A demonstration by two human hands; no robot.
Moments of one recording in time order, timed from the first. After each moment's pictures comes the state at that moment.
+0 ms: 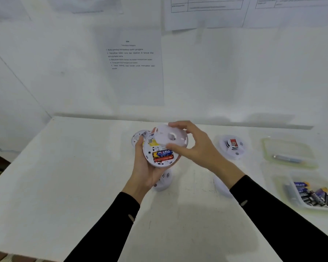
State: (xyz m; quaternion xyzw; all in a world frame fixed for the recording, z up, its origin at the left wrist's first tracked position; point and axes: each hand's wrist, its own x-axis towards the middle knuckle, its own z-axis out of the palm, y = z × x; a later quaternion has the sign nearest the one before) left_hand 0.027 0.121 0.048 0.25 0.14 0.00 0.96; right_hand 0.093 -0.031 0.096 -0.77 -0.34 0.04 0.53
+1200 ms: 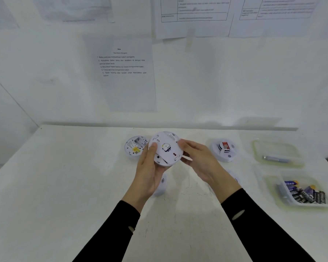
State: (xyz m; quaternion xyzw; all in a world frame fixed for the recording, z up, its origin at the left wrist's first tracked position) left_hand 0.030 0.107 0.048 0.43 0.13 0.07 0.89; right_hand 0.091 -0.036 0.070 -0.62 -0.02 0.25 0.74
